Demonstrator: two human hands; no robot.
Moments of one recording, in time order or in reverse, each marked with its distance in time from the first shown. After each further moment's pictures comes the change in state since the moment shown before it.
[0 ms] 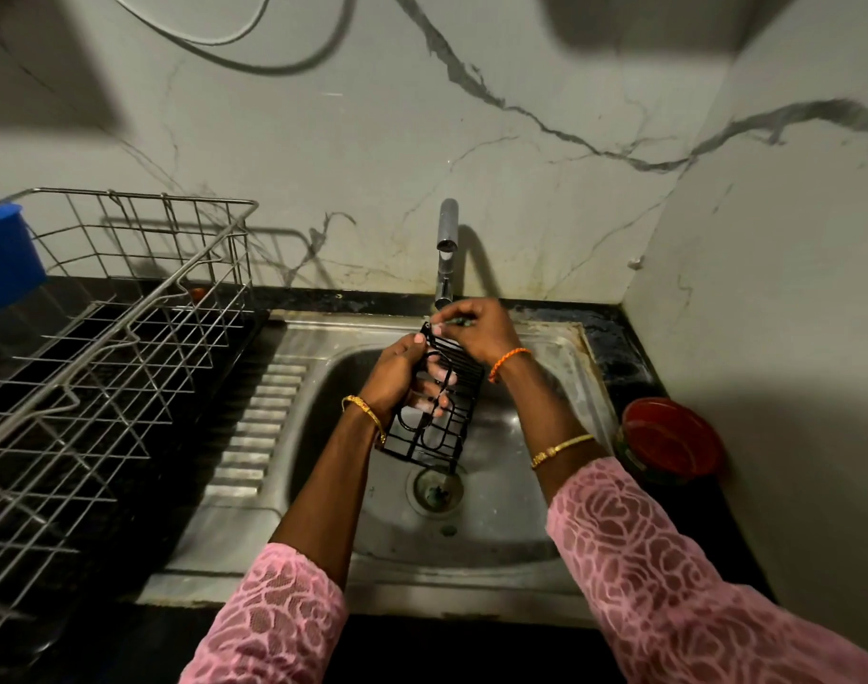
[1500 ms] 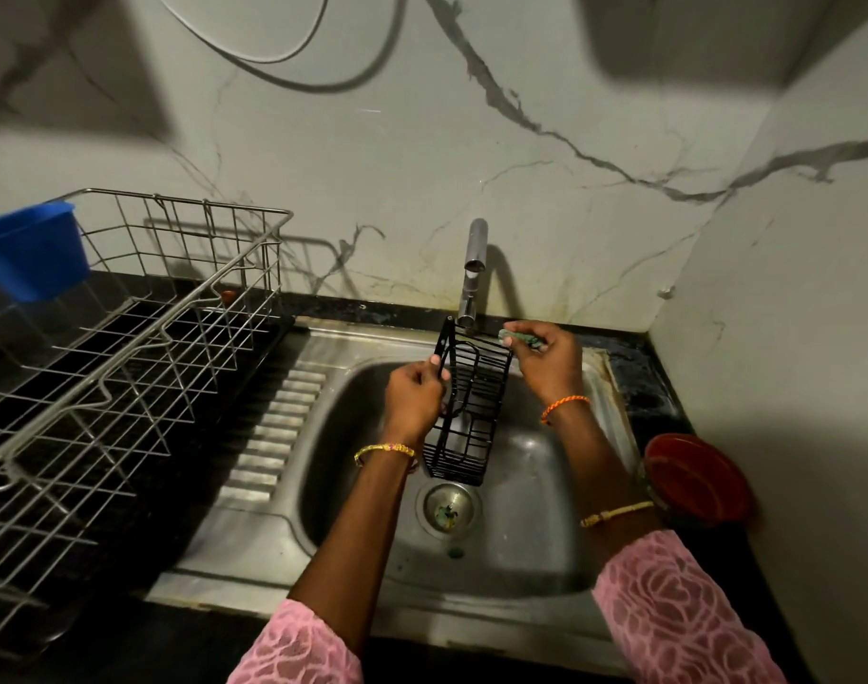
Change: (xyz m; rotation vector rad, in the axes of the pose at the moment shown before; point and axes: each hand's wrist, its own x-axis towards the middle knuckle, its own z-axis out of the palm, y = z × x) left_hand -0.006 -0.005 0.016 0.051 0.410 0.101; right_hand -0.006 0.031 -0.023 0.129 0.331 -0.010
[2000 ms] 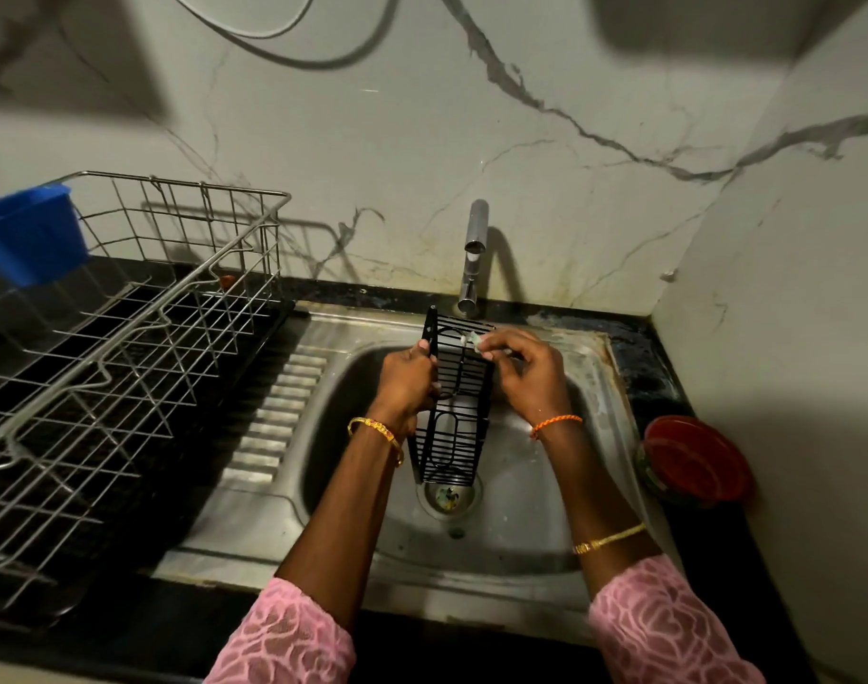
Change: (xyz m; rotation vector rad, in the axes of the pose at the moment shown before) left_hand -0.005 0.013 -0.007 -0.069 -0.044 -0.219; right_hand -0.039 0.000 0.002 -0.131 -0.164 -0.322
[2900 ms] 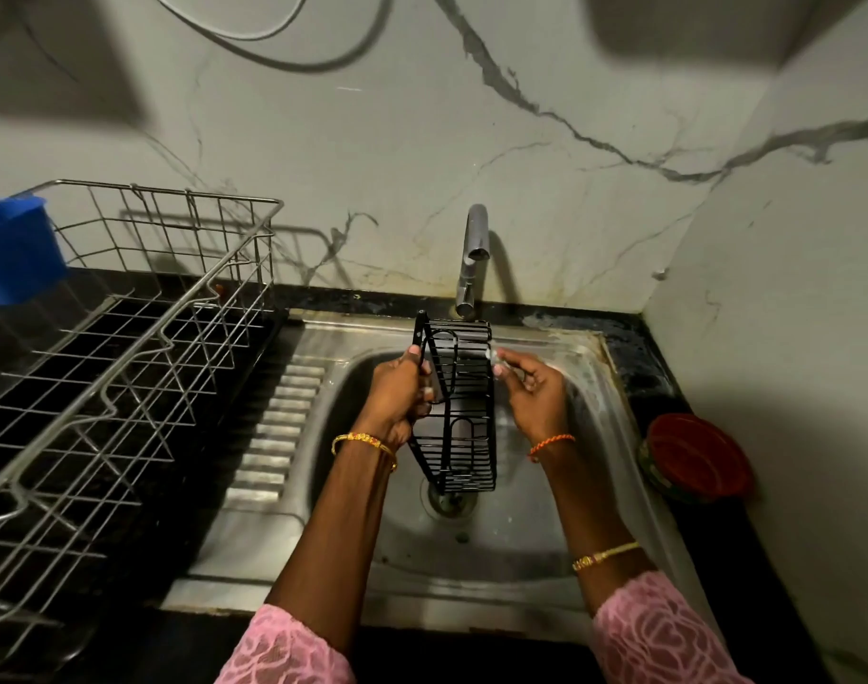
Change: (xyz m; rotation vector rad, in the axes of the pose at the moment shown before) left_hand 0.005 0.007 -0.026 -0.113 -0.132 -0.054; right_hand -0.013 0.003 0.017 0.231 0.135 0.419
